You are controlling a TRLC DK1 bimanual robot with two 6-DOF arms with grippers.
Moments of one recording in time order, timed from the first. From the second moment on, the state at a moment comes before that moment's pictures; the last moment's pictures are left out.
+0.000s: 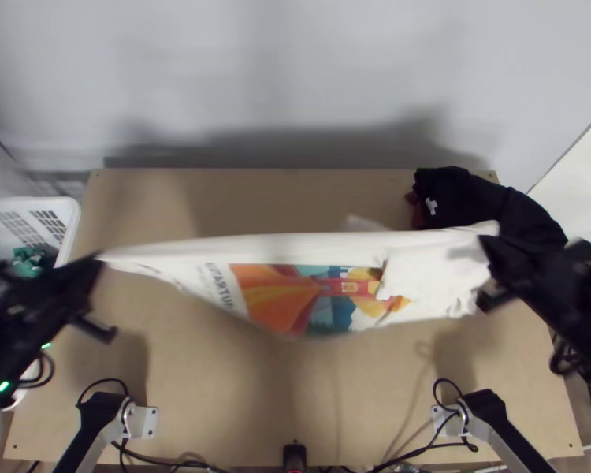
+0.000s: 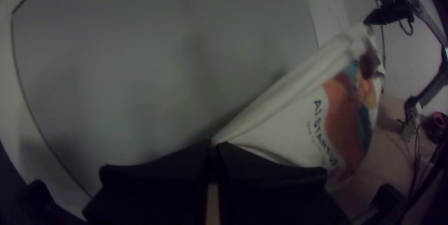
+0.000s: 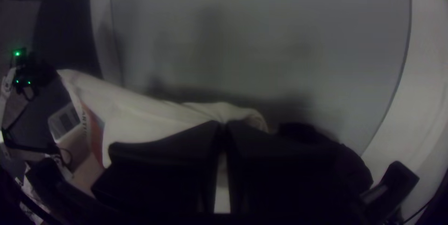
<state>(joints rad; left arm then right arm) -0.06 0.58 1.20 -0.76 0.24 0.42 0.23 0.73 1.32 -0.80 -0.17 -0.01</state>
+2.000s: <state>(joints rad) 0.13 1.02 0.95 -0.28 0.31 0.45 0.24 1.26 1.13 -0.26 -0.27 0.11</state>
